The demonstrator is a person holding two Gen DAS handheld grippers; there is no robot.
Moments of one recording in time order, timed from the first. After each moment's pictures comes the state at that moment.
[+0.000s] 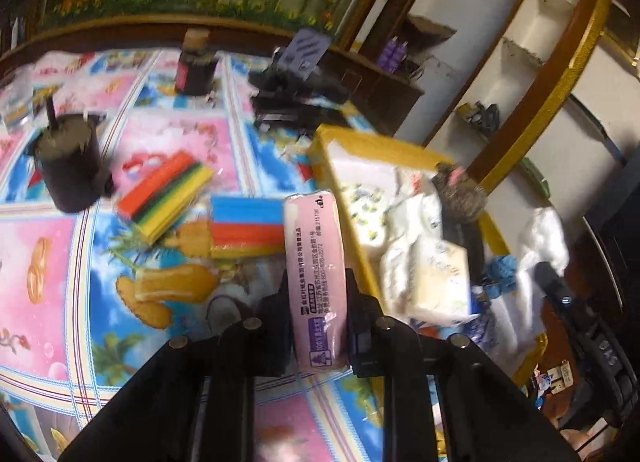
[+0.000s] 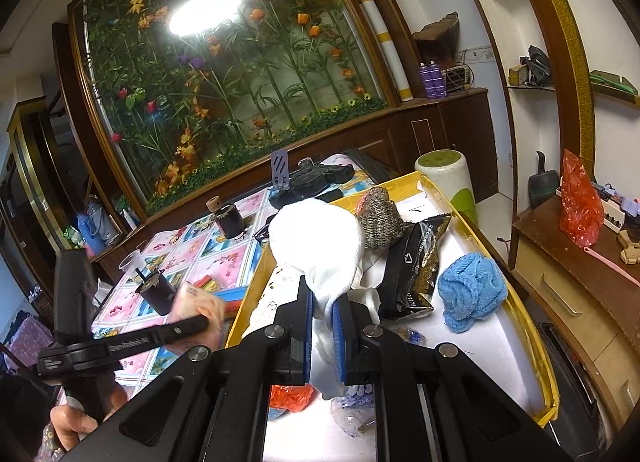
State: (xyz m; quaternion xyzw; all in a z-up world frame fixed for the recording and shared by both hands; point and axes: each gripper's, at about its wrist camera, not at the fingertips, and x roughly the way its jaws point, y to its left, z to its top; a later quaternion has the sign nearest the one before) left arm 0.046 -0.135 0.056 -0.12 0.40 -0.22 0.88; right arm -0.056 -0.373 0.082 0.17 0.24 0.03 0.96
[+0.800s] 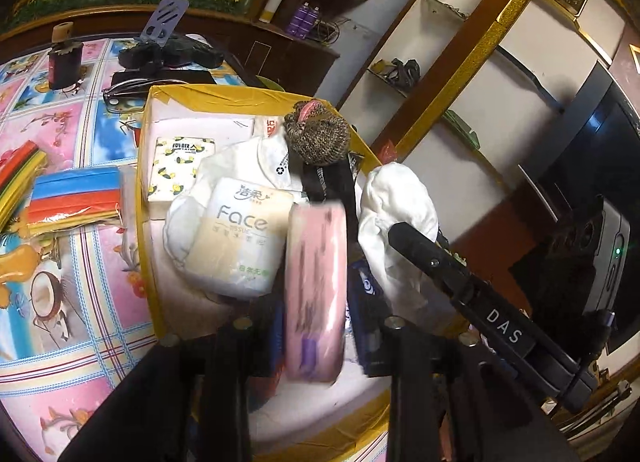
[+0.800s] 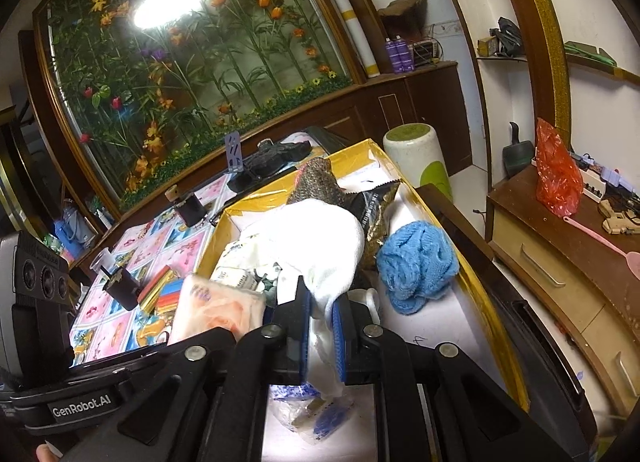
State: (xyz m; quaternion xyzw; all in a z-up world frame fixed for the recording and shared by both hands) left arm 0.023 -0.239 0.050 -0.10 0.42 -0.35 0.83; right arm -0.047 -0.407 0.057 0.19 0.29 -0.01 0.94
